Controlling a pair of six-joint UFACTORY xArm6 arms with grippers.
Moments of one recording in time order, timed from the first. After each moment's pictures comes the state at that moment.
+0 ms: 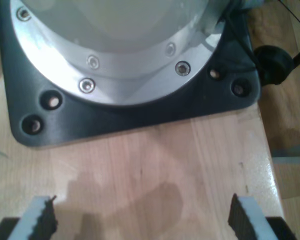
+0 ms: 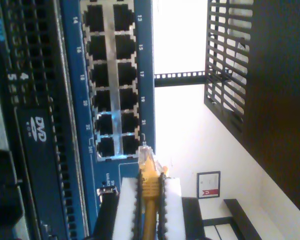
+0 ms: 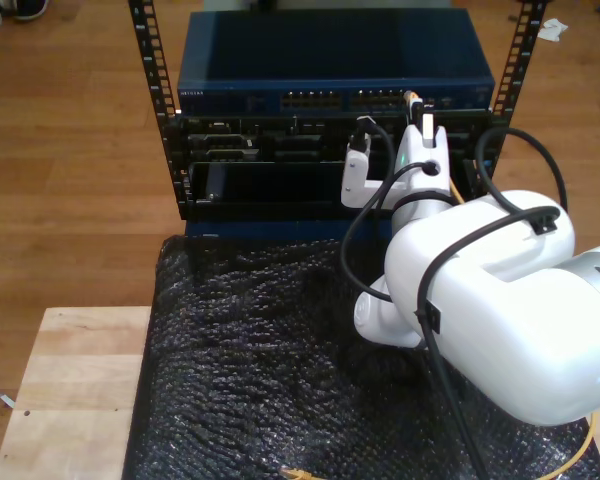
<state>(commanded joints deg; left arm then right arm) 80.2 -29.4 -6.1 2.4 61.6 -180.8 22.9 40.2 -64.1 28.7 -76.9 -100.0</state>
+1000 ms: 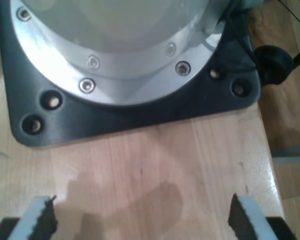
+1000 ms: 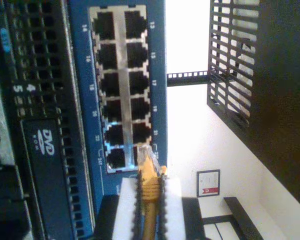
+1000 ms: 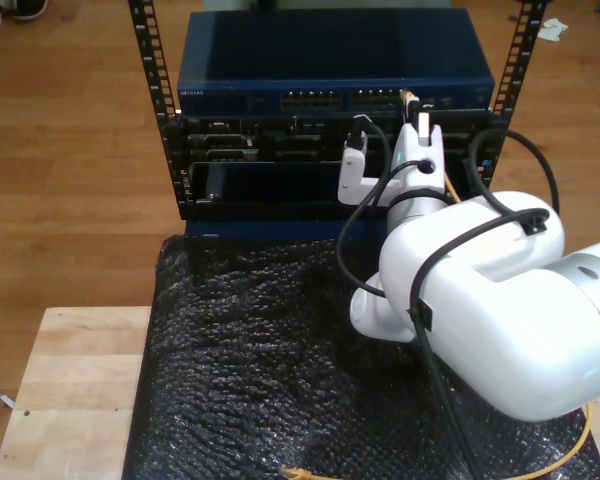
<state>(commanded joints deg) 80.2 -29.4 -6.1 2.4 61.6 -180.8 22.3 42.9 -67.5 28.6 -76.5 -100.0</state>
